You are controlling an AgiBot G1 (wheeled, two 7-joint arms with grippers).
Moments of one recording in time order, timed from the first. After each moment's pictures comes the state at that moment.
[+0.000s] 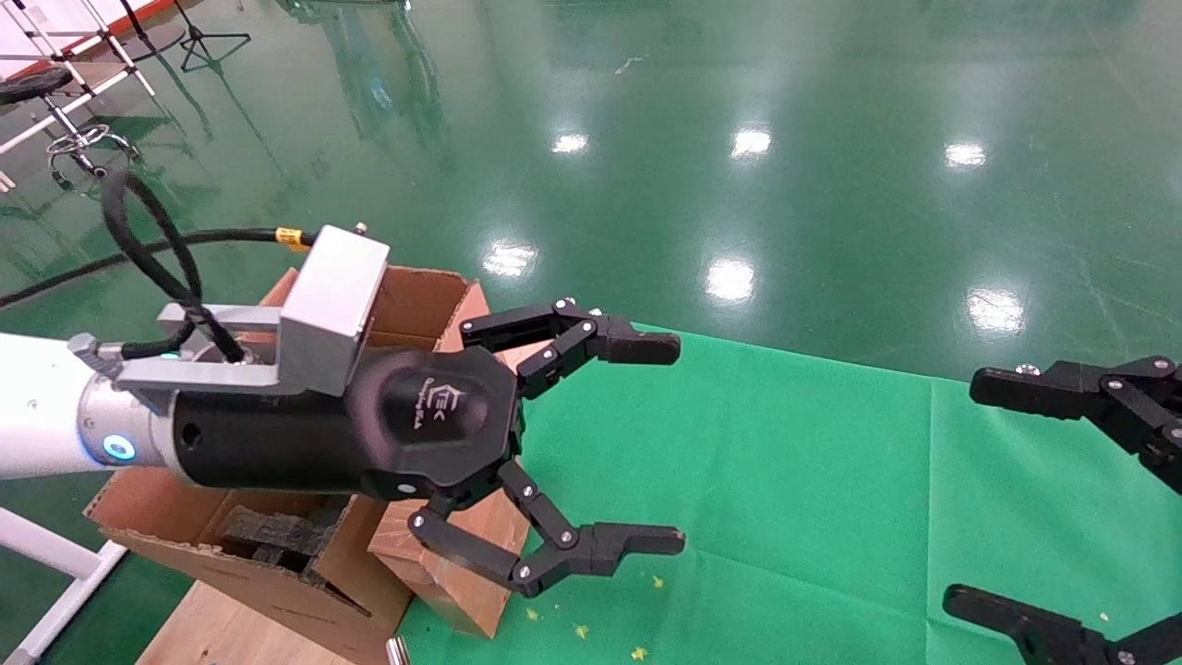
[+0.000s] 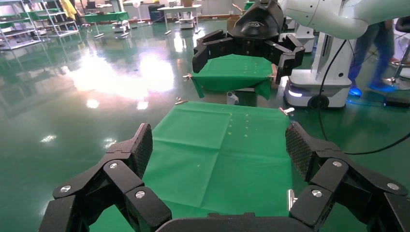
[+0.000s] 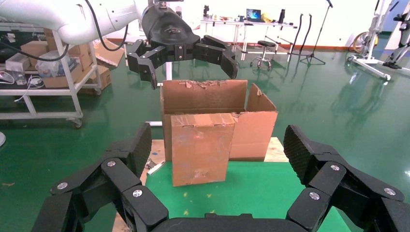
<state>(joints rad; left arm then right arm) -1.08 0.61 0.28 -1.28 0.73 1.50 -0.19 1.09 -0.59 -0.32 1.27 -0.70 -1.48 0.16</state>
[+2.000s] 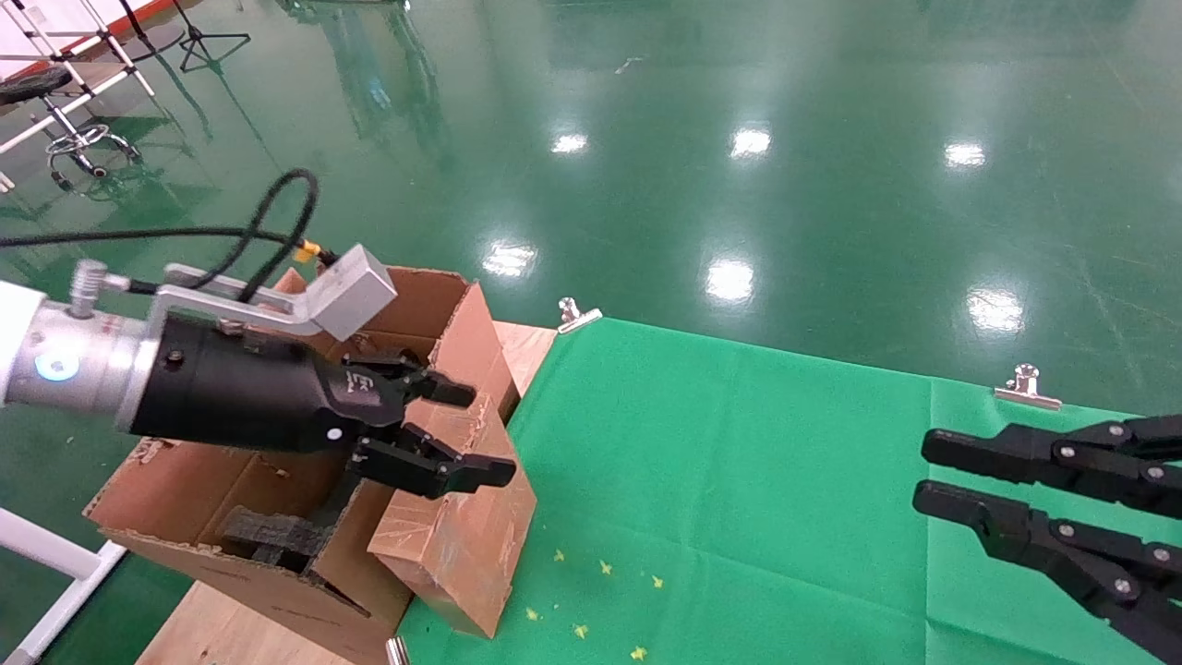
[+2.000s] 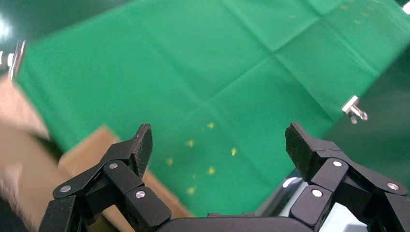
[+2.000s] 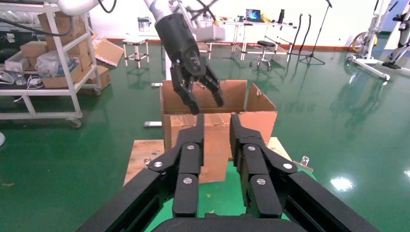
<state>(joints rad) -1.44 0.44 0.52 -1.34 1.32 1.53 -0.92 1.09 -0.59 -0.32 1.27 -0.70 -1.48 0.16</state>
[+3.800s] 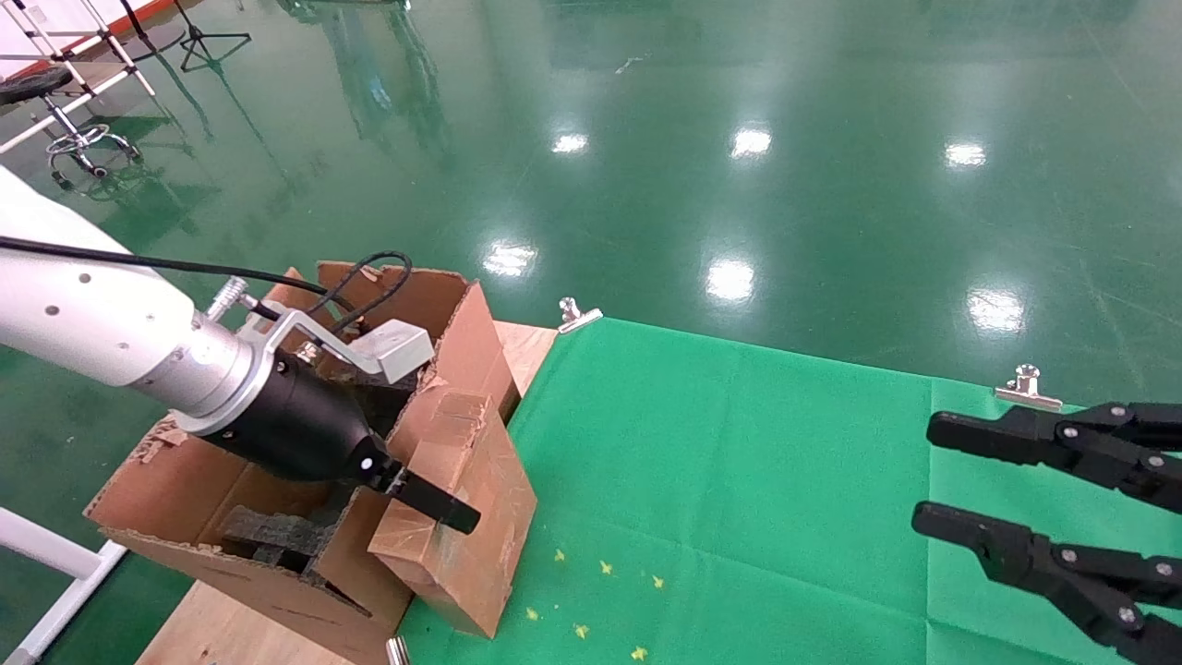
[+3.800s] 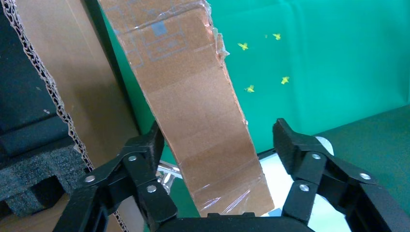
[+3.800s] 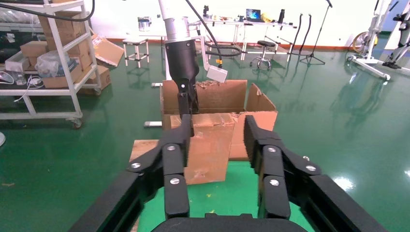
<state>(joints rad) -1.84 0.57 1.16 -1.33 1.53 1.57 -1.57 1.09 -0.59 -0.33 1.27 -0.70 -1.48 0.16</state>
